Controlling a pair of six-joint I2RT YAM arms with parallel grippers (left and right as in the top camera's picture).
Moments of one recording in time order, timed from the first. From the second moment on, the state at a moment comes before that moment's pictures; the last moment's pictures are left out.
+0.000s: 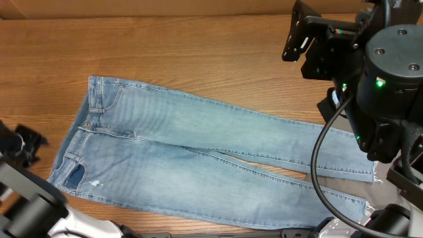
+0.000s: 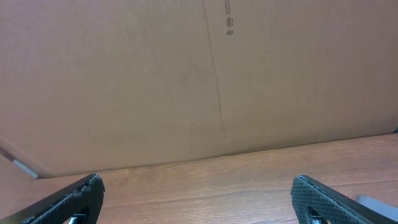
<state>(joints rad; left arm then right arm) 0.82 1.84 1.47 -1.09 0.17 -0.24 0.71 1.57 2.58 -1.34 0.62 0.44</state>
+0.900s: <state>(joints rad) 0.27 2.08 1.48 -0.62 0.14 0.08 0.71 1.57 2.58 -1.35 0.62 0.44</state>
